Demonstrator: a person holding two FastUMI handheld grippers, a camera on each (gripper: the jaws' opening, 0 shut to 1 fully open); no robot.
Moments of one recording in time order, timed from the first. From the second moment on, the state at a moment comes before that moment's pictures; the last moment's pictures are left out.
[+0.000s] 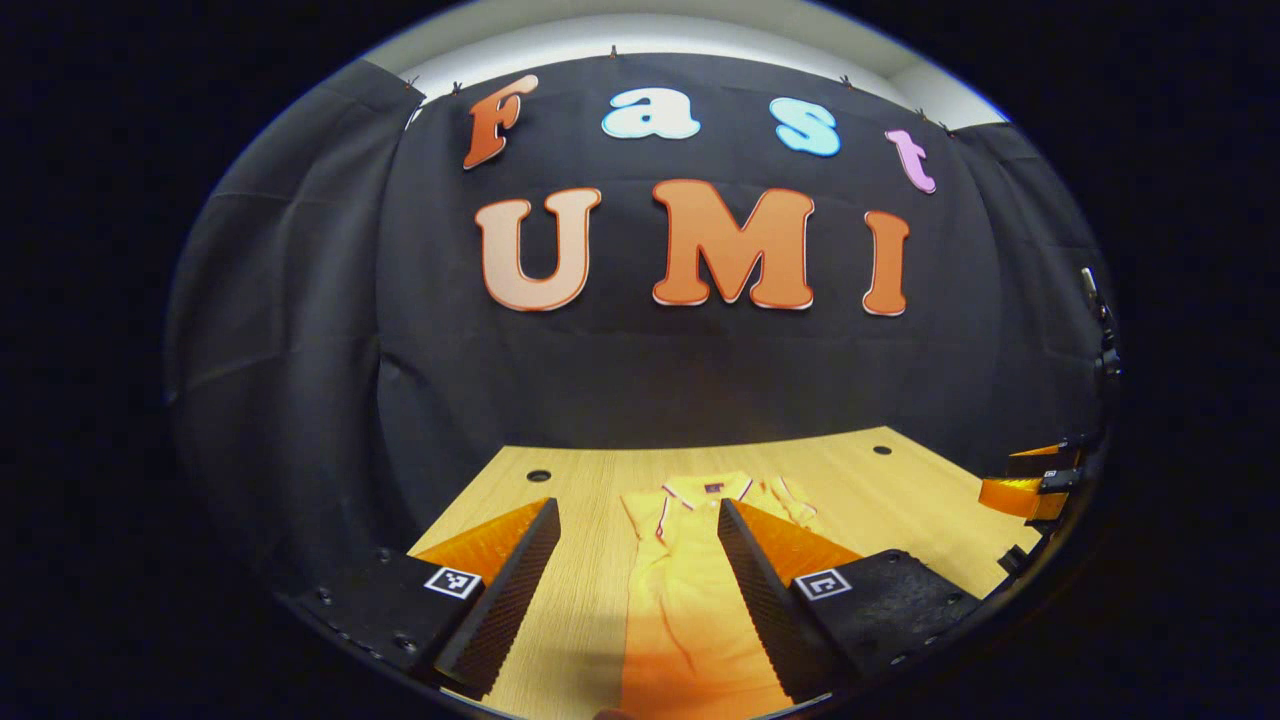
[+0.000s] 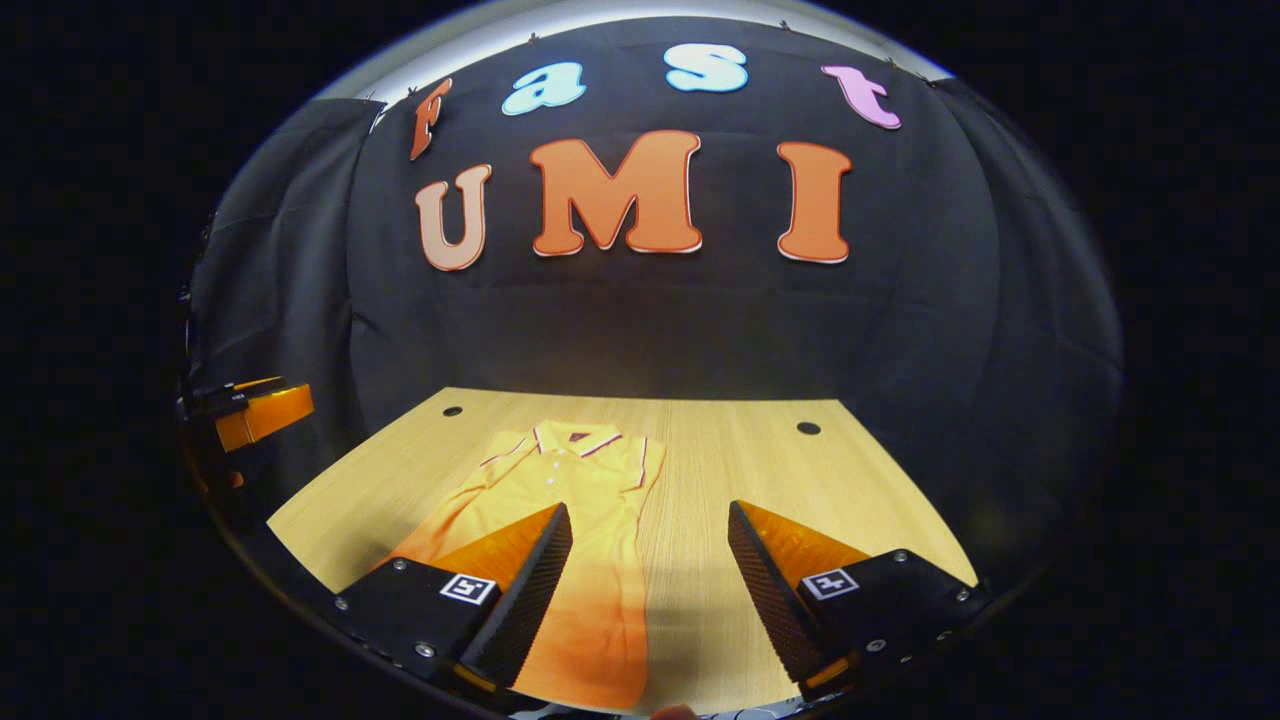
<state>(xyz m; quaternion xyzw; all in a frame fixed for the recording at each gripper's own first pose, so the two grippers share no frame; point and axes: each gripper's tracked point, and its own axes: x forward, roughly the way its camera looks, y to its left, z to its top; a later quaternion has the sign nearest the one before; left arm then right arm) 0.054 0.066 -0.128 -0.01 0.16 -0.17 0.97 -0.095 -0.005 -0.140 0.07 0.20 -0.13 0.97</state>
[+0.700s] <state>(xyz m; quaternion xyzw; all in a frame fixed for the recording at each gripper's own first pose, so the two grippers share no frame) -0.018 0.085 -0.309 0.01 0.42 -0.15 0.90 -0.155 0.034 -0.283 0.14 0.42 -0.10 0.89</state>
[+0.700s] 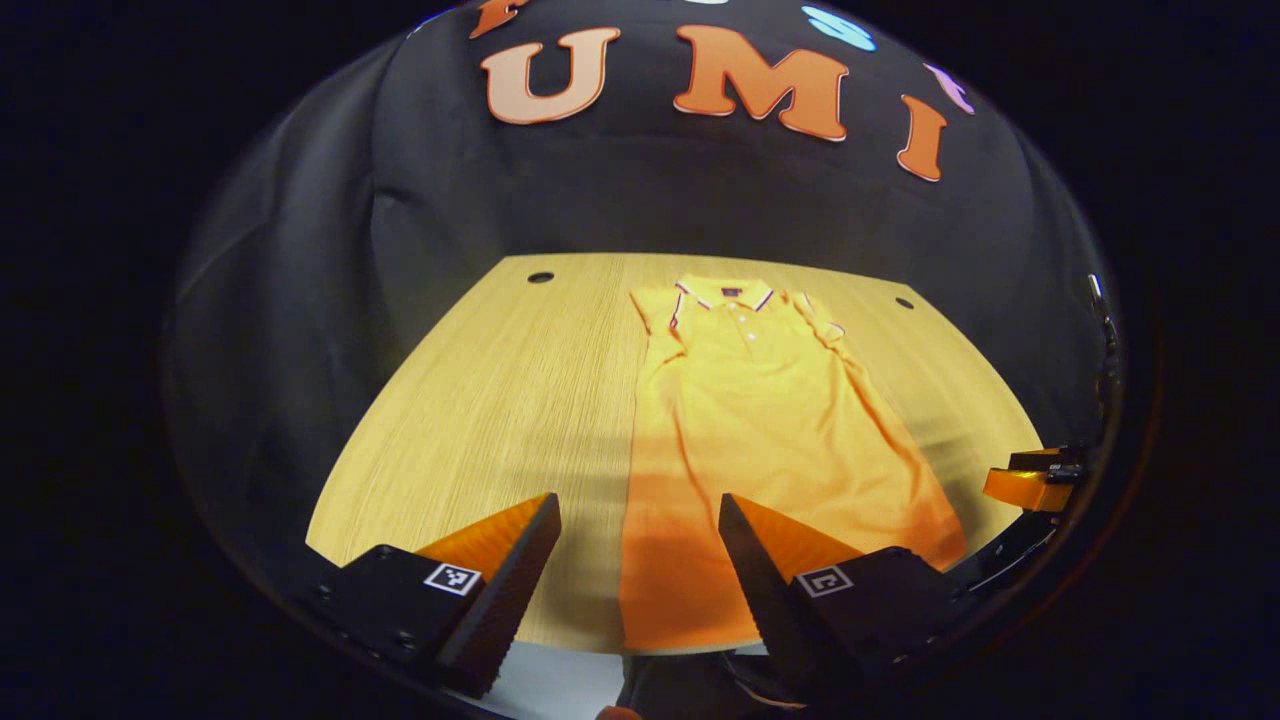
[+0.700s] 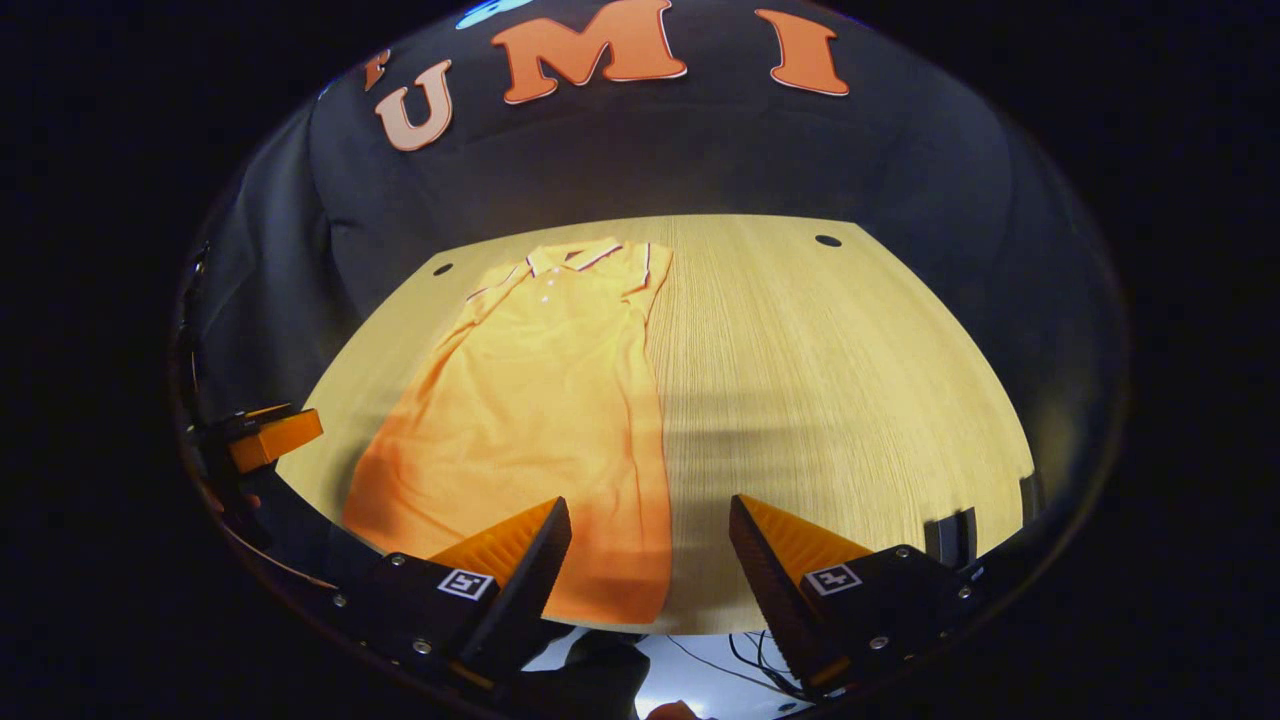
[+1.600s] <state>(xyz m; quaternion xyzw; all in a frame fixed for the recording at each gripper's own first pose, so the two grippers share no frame) -0.052 0.075 -0.414 0.04 0.52 -0.16 0.84 -0.169 0.076 -0.353 0.09 0.51 -0.08 0.85</state>
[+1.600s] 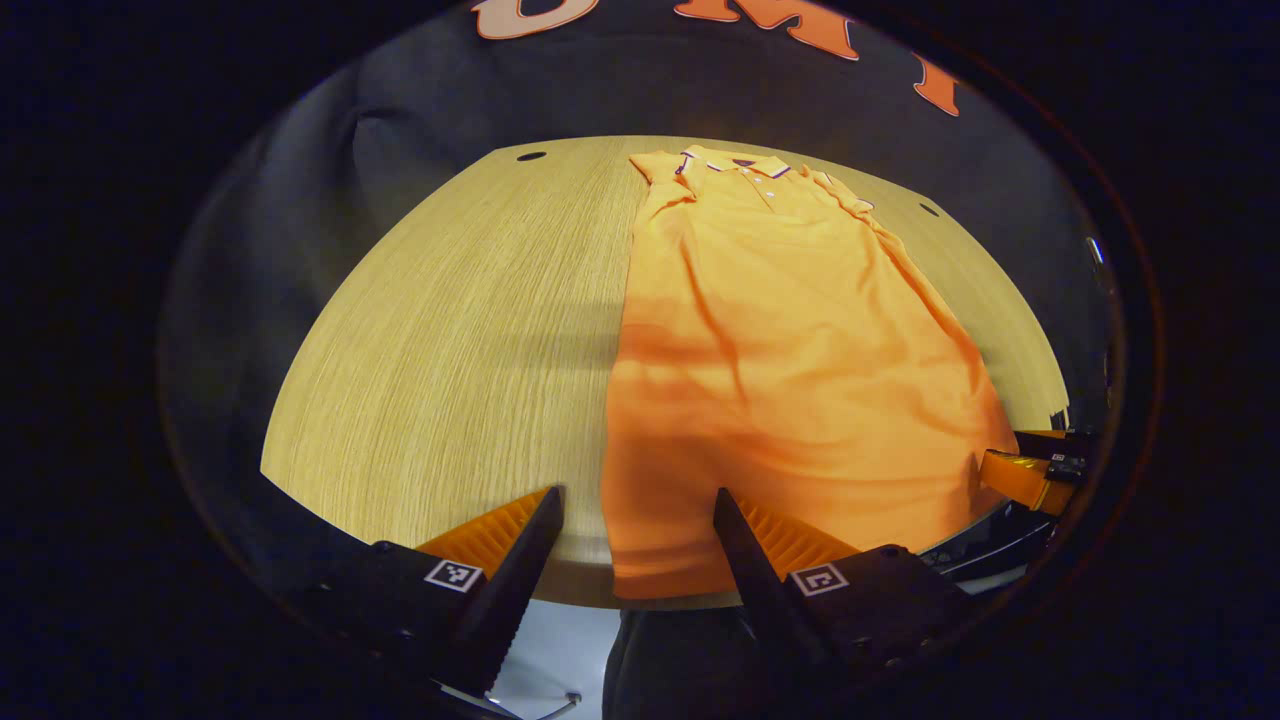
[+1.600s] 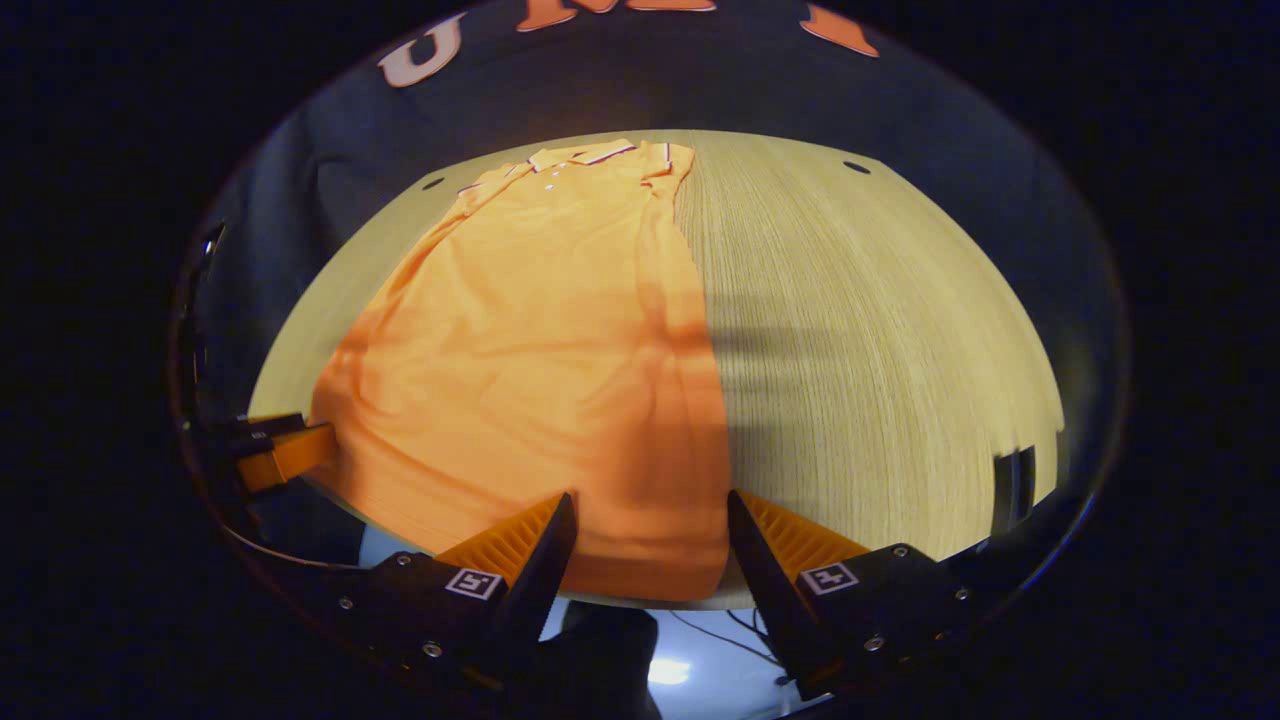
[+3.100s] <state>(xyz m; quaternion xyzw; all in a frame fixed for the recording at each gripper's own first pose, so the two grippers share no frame) -0.013 0.060 -0.380 0.02 0.48 -0.20 0.85 -0.153 0.101 -0.357 0.07 0.51 -0.05 0.86</state>
